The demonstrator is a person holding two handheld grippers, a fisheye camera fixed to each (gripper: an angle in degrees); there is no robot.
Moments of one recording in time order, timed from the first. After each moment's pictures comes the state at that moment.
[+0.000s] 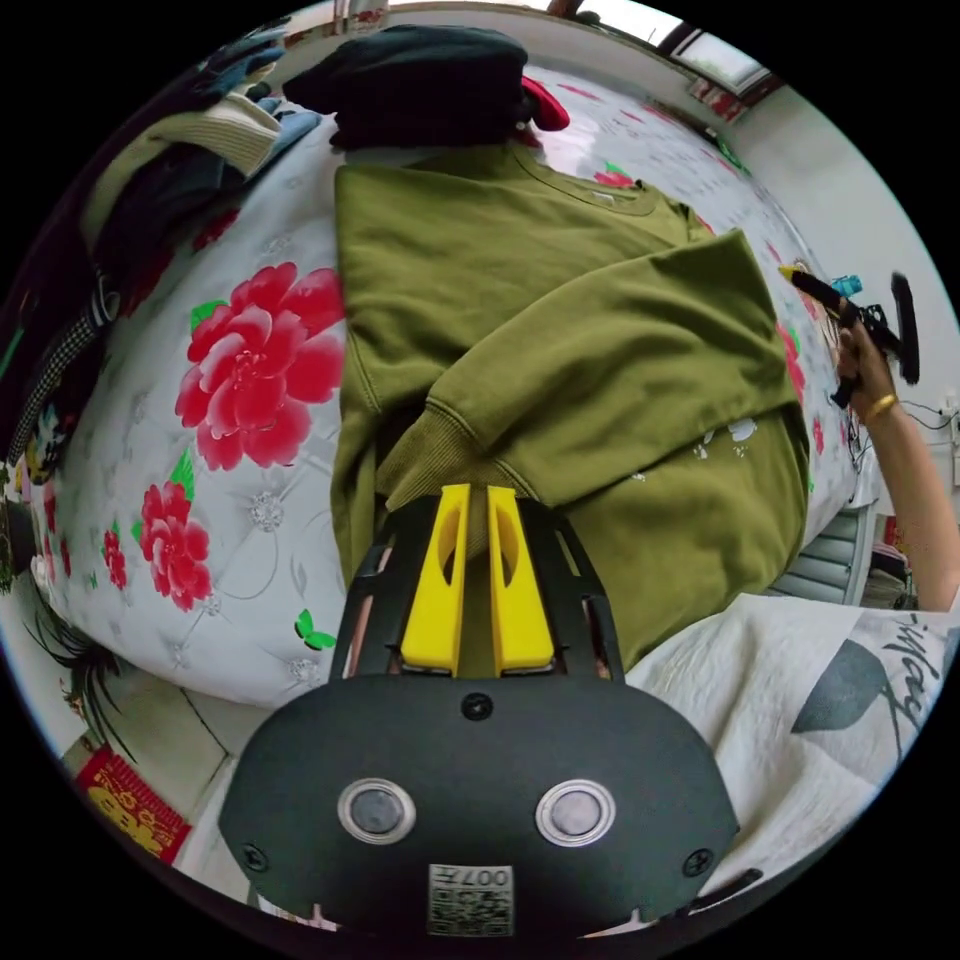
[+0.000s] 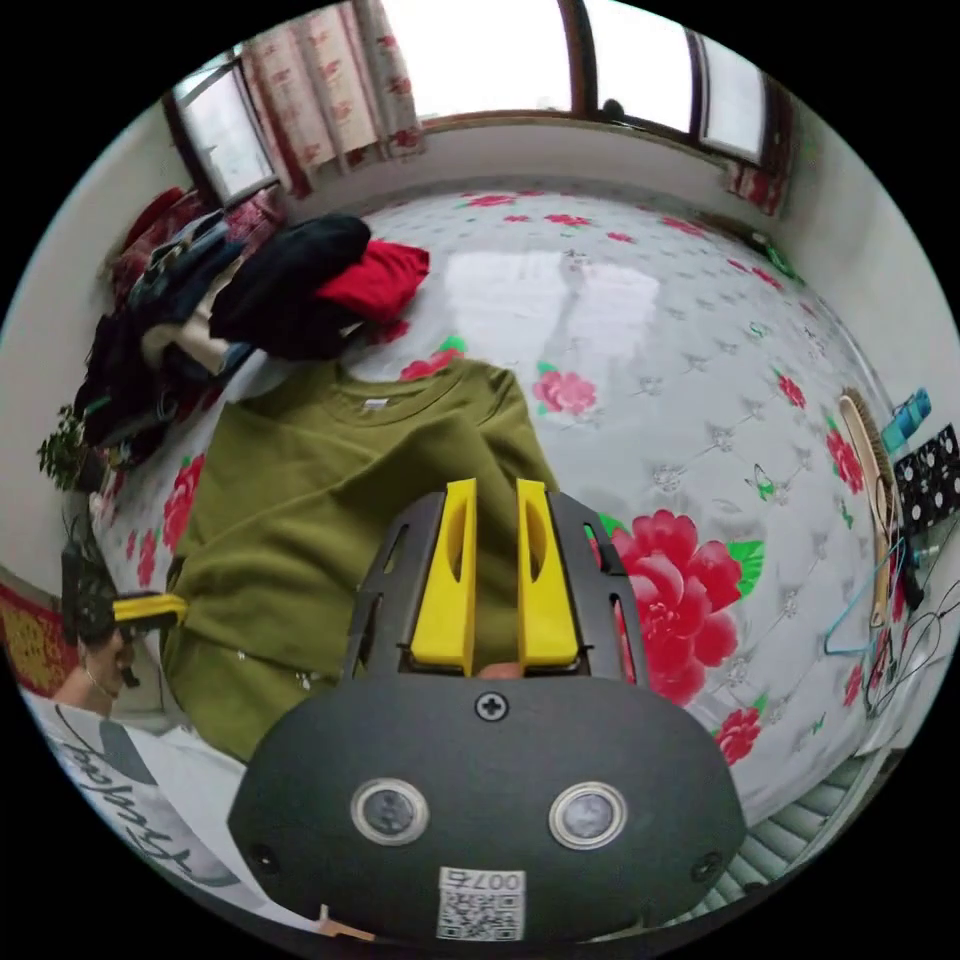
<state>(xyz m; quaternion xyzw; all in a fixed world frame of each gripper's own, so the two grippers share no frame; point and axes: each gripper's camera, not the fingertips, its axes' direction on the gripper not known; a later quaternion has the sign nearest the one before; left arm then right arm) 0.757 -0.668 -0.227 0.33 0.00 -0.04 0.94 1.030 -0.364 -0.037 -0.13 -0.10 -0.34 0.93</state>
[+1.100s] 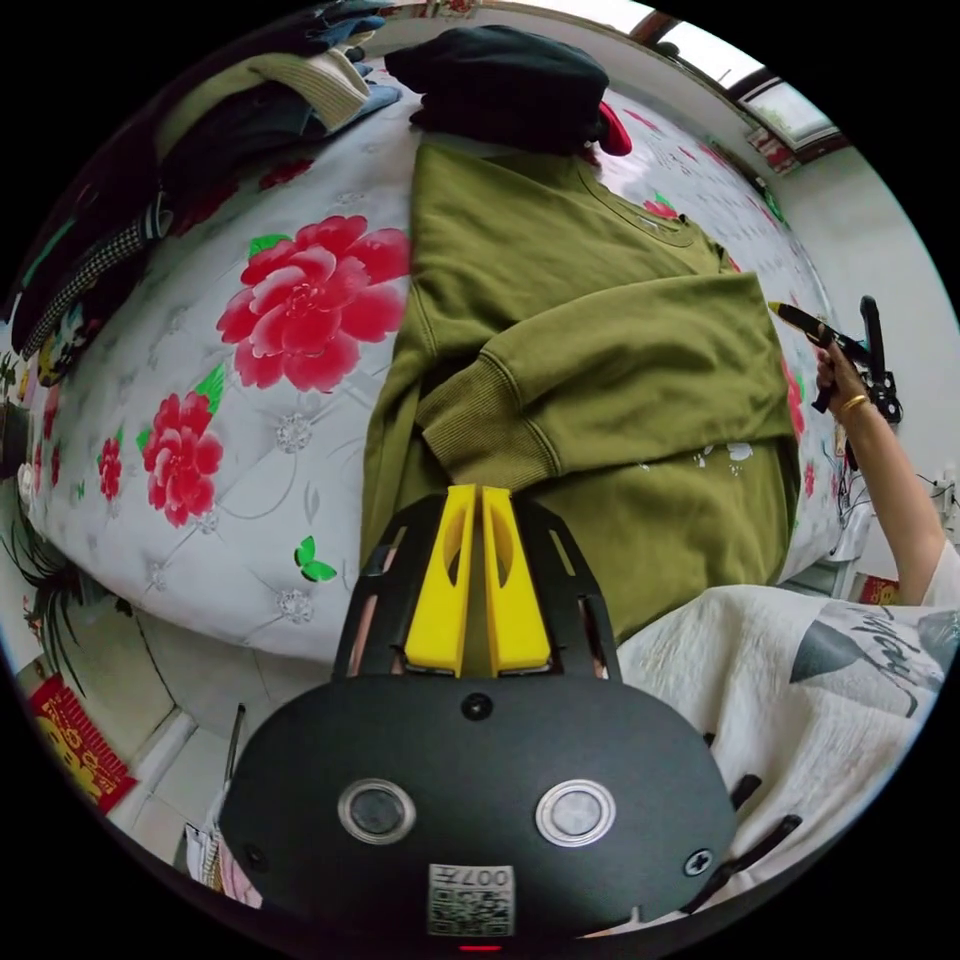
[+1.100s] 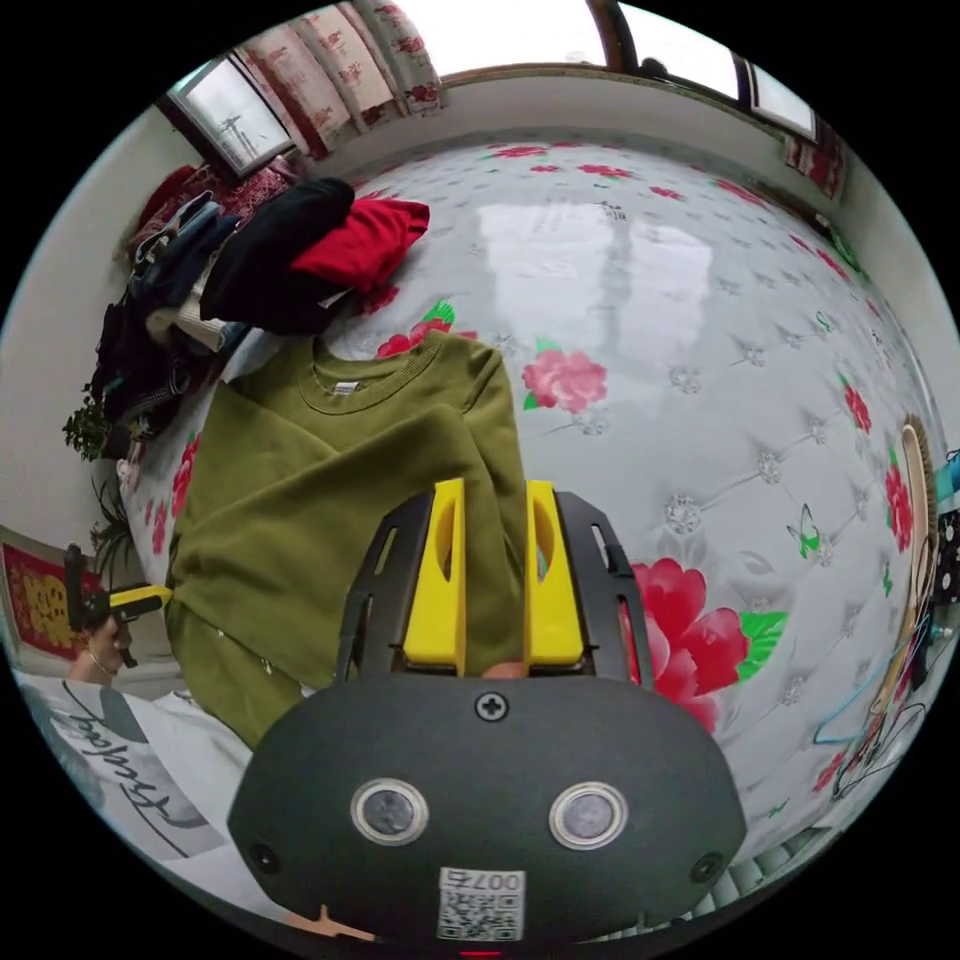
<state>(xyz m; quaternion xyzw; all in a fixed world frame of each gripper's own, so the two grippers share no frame) 0.733 -0.630 -0.219 0.34 0.05 -0.12 0.93 1.038 -0.426 0.075 -0.21 -0.13 -0.38 0.89</state>
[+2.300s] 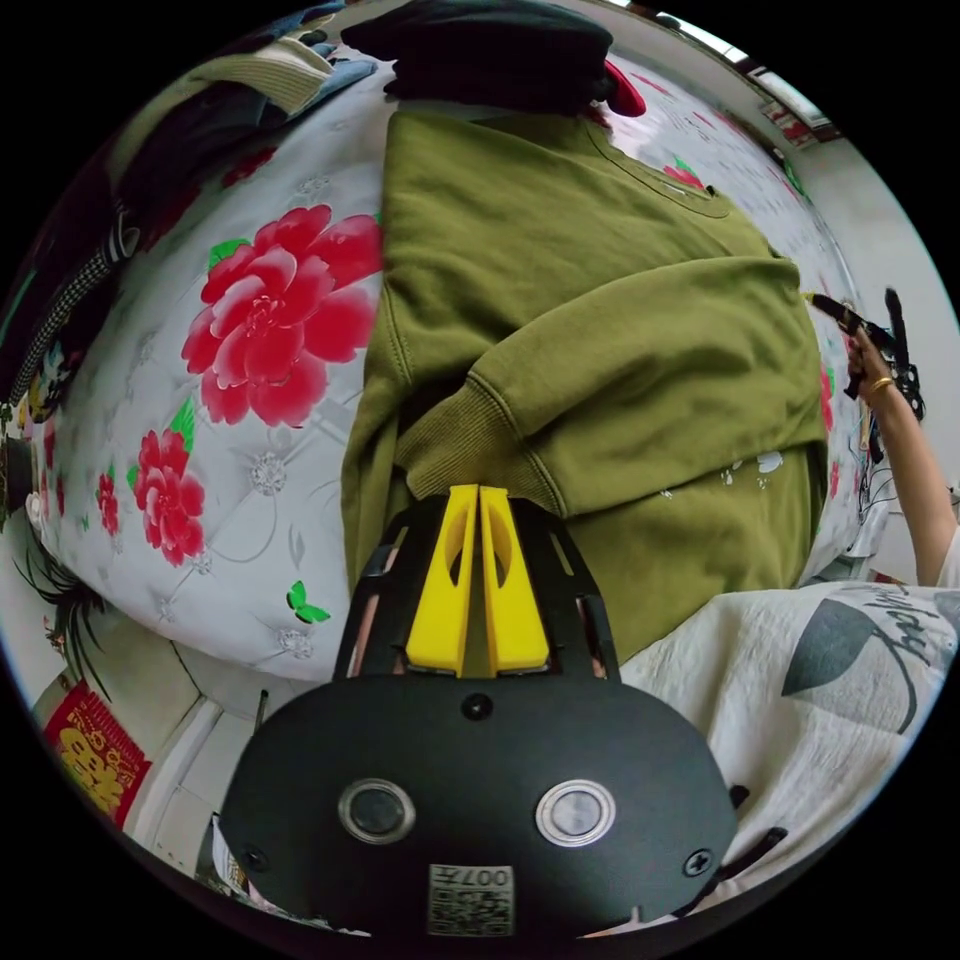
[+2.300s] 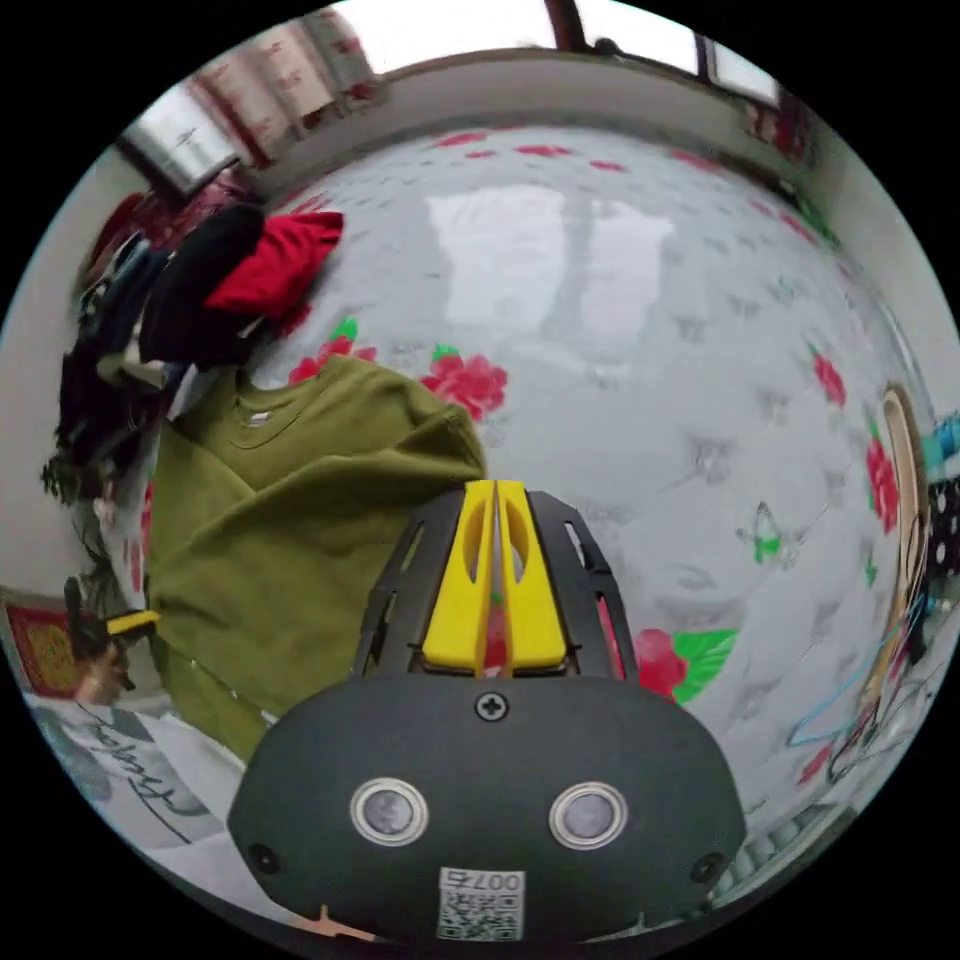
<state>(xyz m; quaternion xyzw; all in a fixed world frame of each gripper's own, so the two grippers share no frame) 0.741 -0.681 -0.239 0.29 0.04 -0.11 0.95 1.059 -0.488 0.123 -0.23 -0.06 -0.32 0.92</state>
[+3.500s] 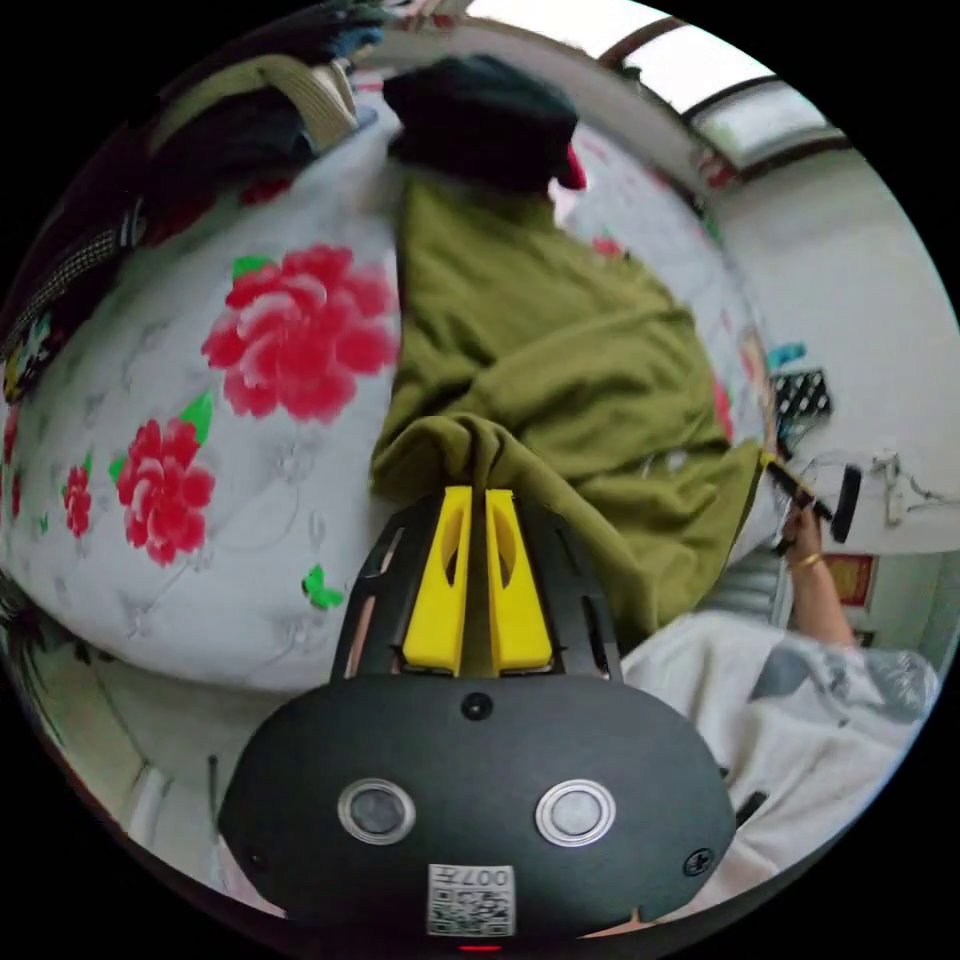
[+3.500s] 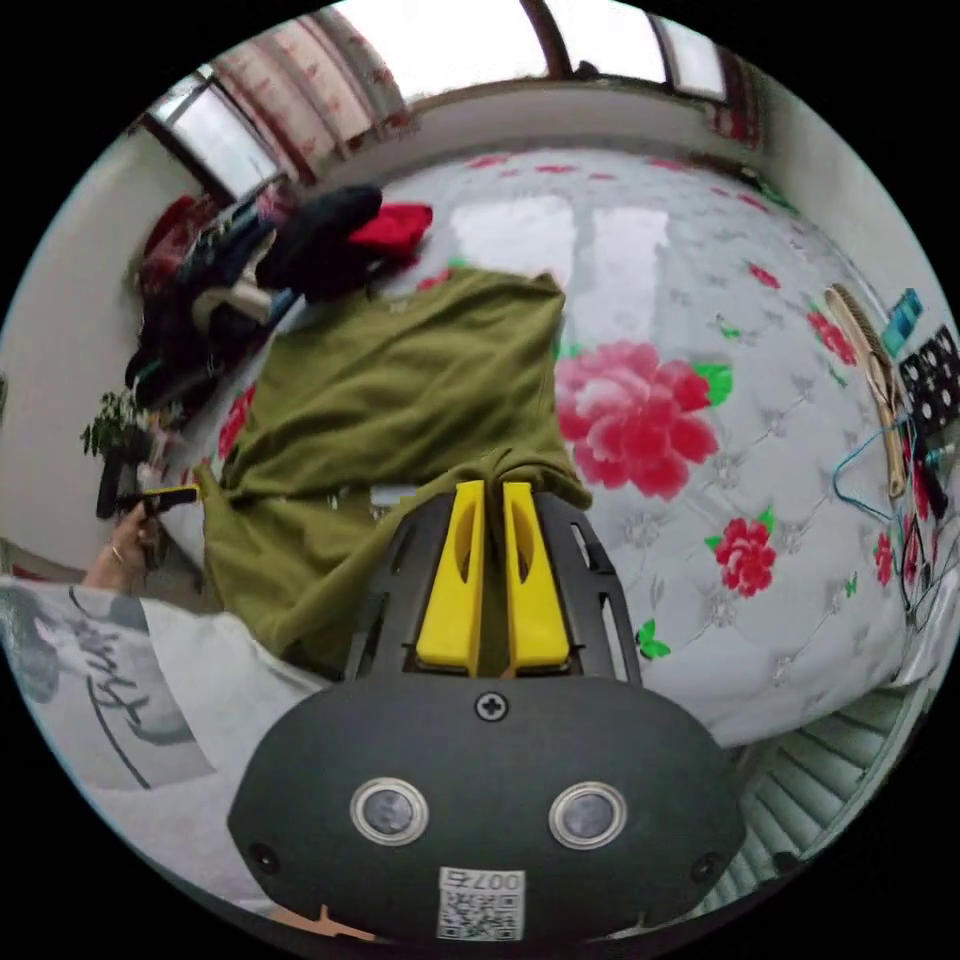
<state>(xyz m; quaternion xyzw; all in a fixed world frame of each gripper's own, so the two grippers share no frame) 0.662 -0.575 -0.232 0.42 0.15 -0.06 0.89 1.147 -0.325 -0.139 -0.17 -0.14 -0.30 0.93</state>
